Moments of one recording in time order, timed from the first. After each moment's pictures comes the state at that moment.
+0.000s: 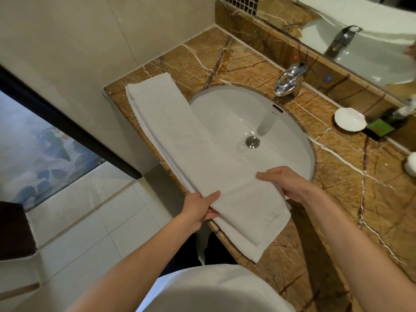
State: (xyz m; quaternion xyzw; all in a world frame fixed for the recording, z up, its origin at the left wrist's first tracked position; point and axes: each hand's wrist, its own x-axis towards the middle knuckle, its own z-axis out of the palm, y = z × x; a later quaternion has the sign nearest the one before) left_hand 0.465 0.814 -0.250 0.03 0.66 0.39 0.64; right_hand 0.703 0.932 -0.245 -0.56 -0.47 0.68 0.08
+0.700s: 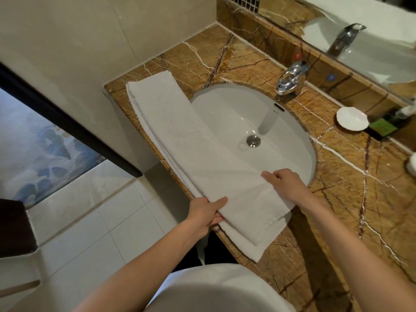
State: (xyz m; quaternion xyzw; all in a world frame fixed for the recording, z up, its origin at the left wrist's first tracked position) left_hand 0.483 0.803 -0.243 0.02 0.65 0.39 0.65; right_hand 0.702 0.921 -0.256 -0.64 -0.66 0.40 0.03
